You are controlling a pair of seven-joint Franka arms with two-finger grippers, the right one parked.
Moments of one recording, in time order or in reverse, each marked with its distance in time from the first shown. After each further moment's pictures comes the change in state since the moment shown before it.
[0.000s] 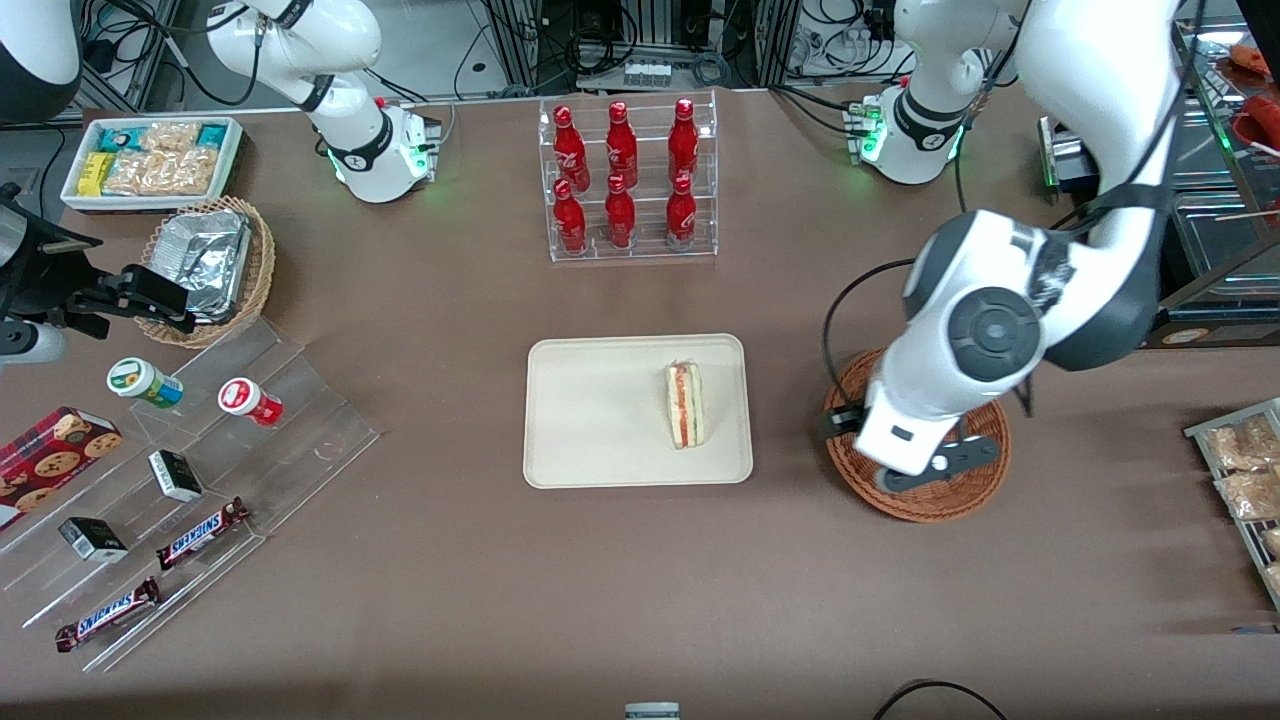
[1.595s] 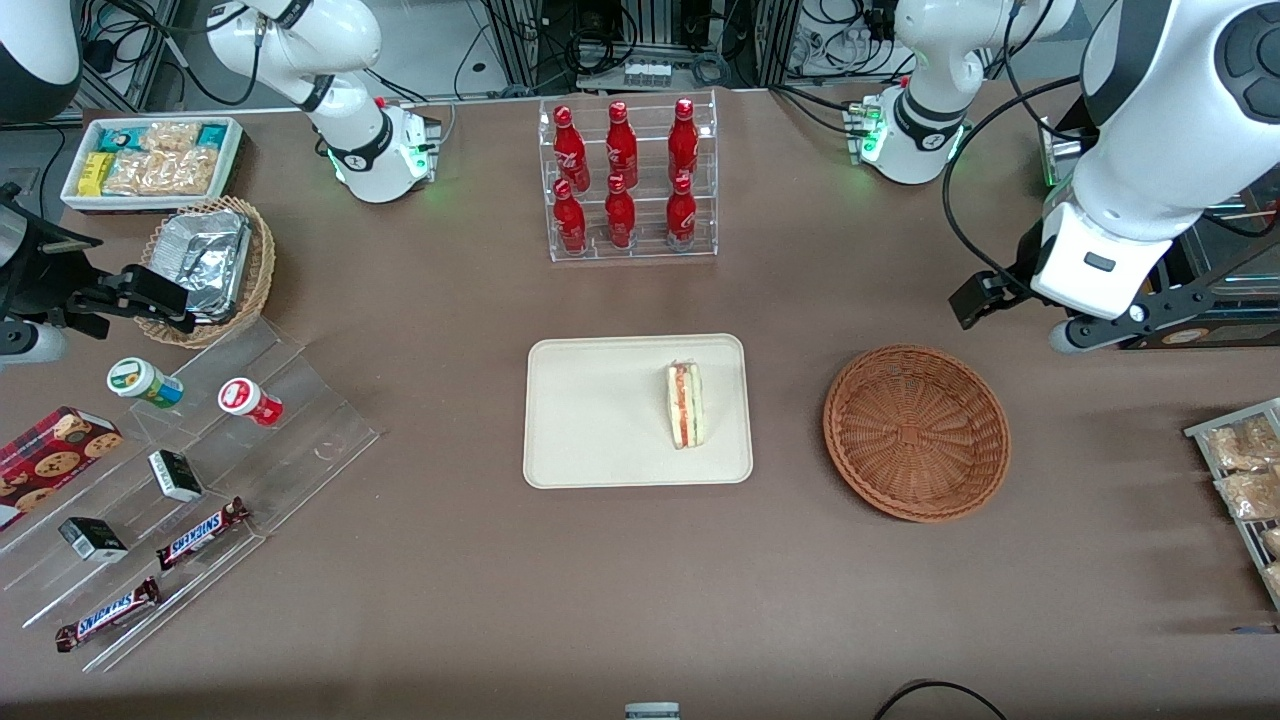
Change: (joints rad) arm 0.094 -0.425 0.090 -0.186 -0.120 -0.138 0.198
